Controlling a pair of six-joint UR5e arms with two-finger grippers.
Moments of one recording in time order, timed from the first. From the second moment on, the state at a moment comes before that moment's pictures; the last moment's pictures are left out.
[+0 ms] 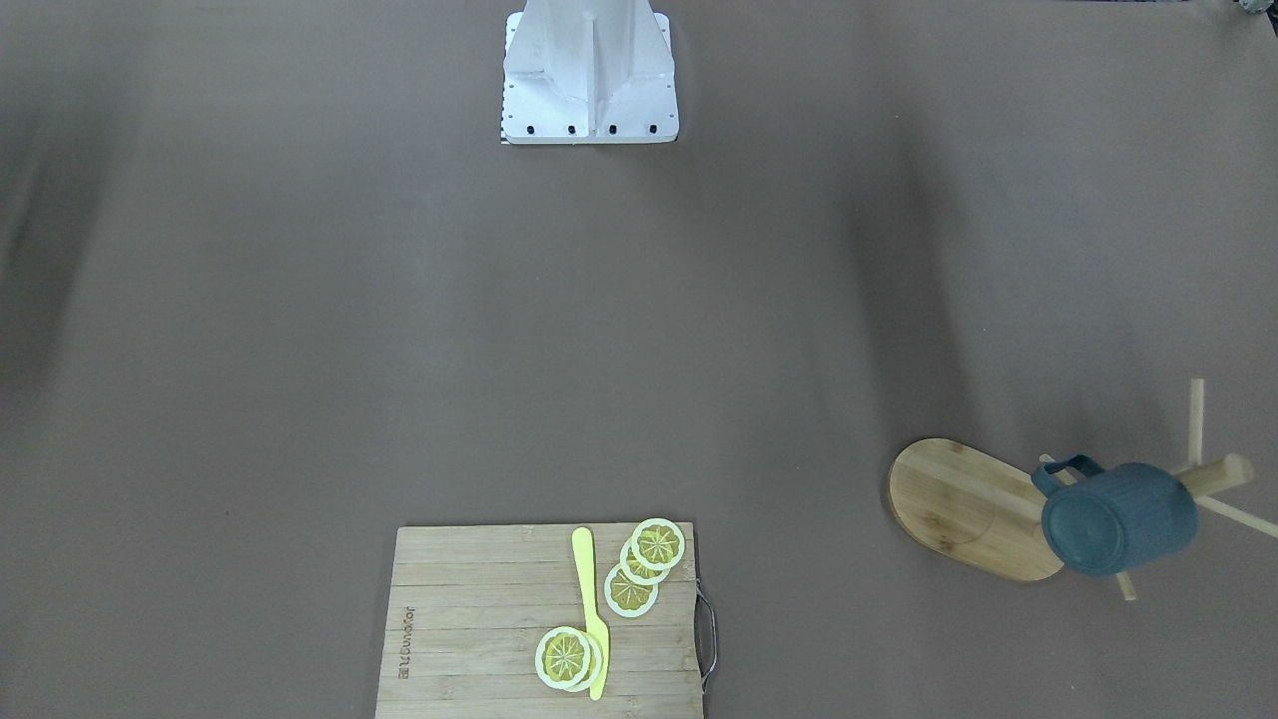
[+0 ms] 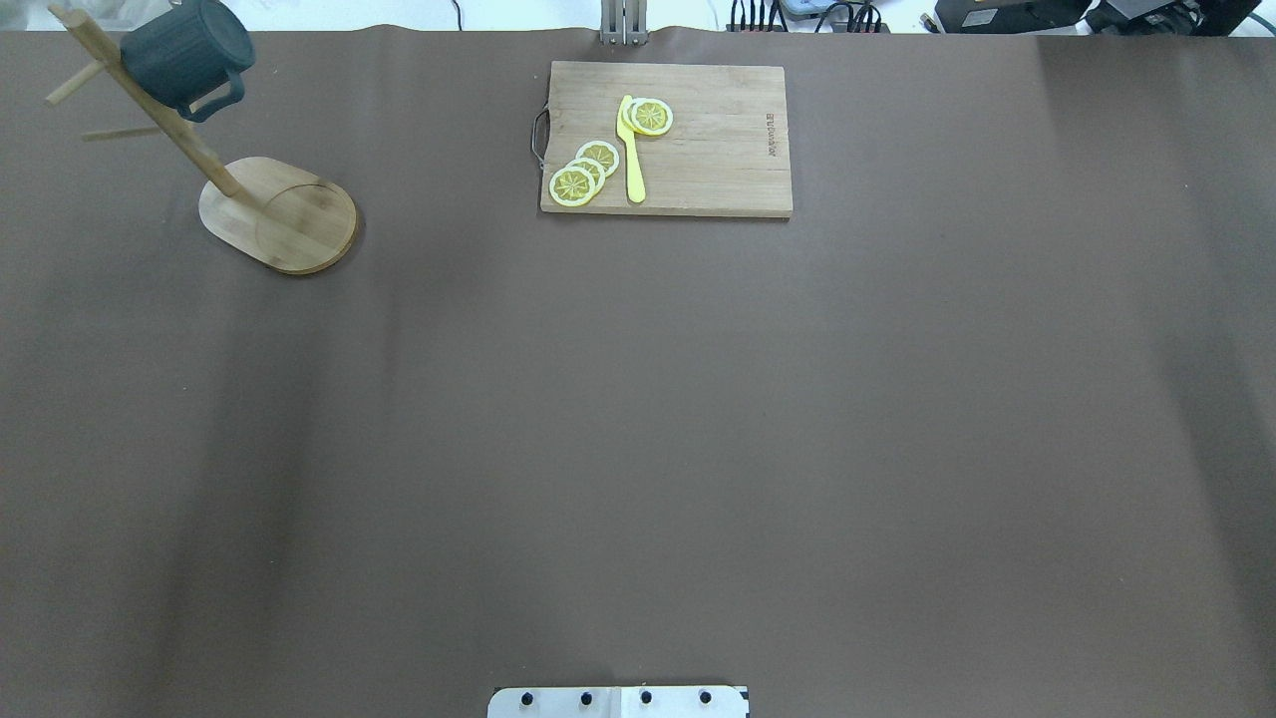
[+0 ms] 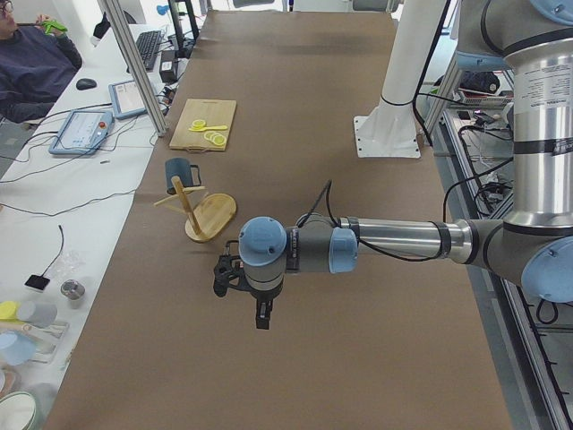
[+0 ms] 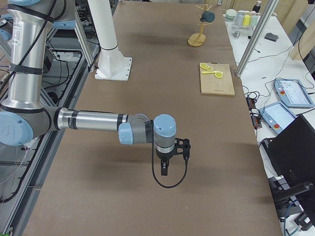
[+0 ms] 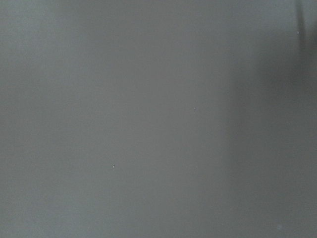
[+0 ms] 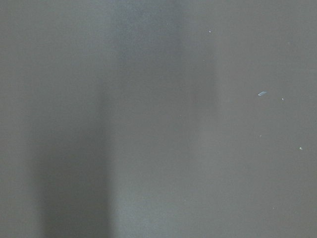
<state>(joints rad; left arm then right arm) -1.66 -1.43 -1.74 -1.53 -2.39 0.10 1.53 -1.75 1.72 -1.43 2.26 0.12</state>
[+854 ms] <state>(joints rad) -1.66 -1.40 -1.76 -1.55 -2.40 0.10 1.53 -1.76 1.71 -1.43 2.27 0.12</state>
